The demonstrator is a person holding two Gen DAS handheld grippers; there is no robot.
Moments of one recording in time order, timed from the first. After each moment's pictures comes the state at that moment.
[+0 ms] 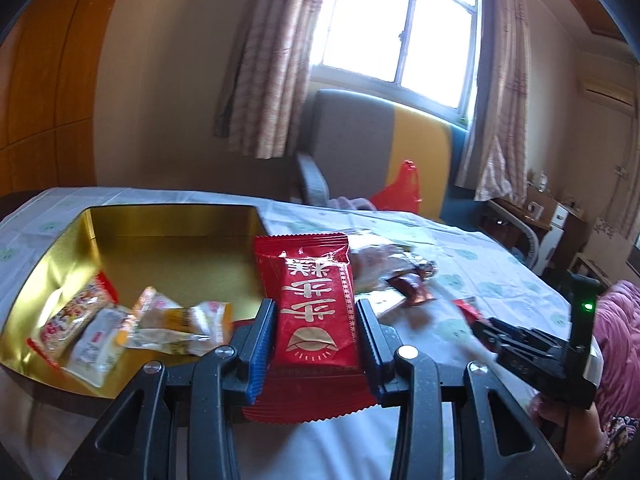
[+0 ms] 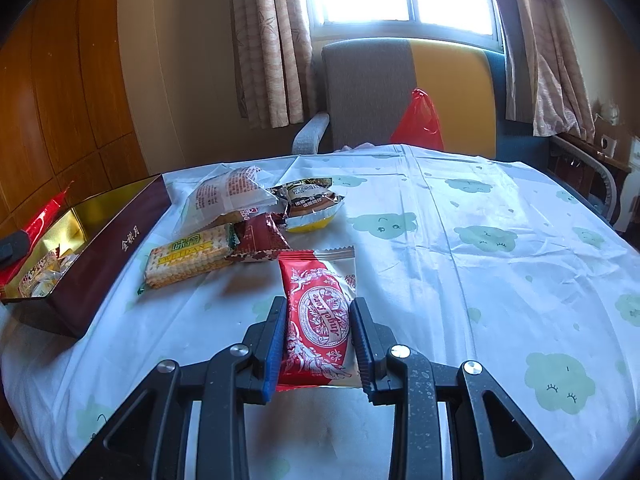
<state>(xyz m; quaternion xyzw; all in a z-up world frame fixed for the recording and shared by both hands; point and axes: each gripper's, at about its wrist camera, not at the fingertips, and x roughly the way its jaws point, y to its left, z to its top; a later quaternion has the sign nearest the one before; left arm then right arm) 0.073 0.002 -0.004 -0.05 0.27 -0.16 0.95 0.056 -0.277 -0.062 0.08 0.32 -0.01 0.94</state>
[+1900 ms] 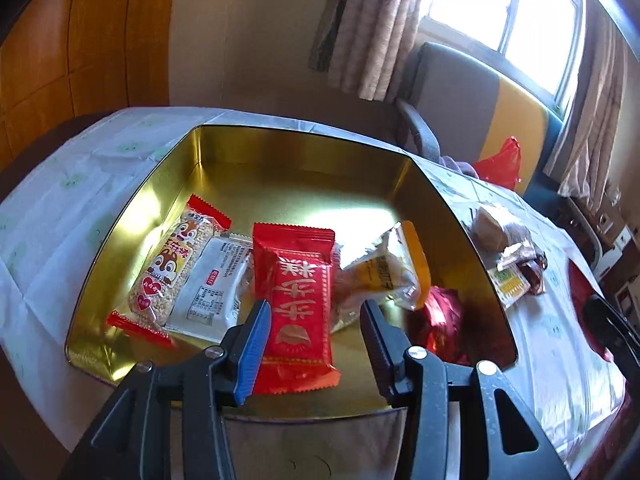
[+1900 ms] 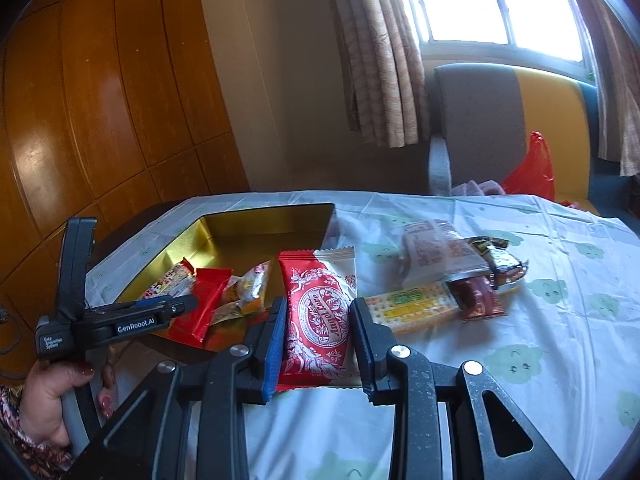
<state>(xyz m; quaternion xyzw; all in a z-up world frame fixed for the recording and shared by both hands) 0.107 0.100 -0.031 -0.07 0.40 -0.03 0.91 0.060 -0.132 0.021 0.08 0.30 0.16 0.94</state>
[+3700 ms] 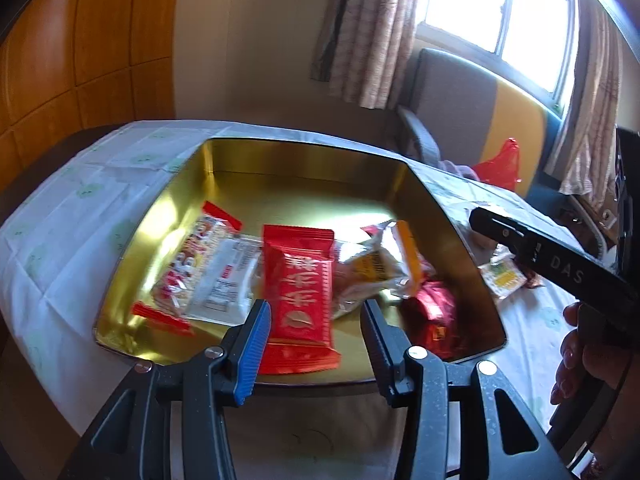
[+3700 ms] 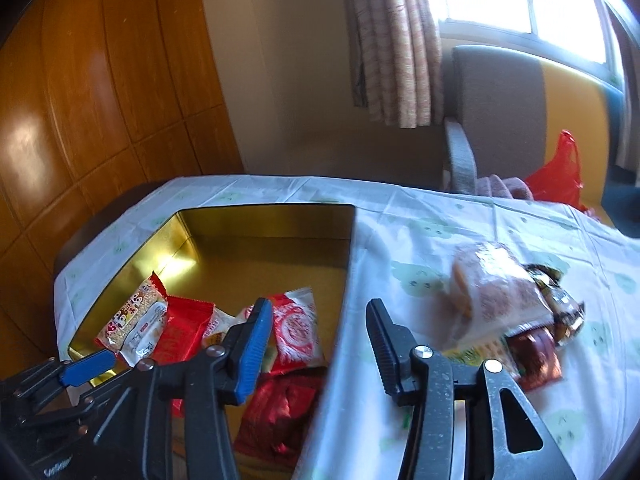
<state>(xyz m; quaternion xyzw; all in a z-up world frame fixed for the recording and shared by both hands) 0.090 0.098 -0.020 -0.06 0.39 -0.03 0.92 0.157 -0.086 0.007 0.06 0.34 0.15 0.93</state>
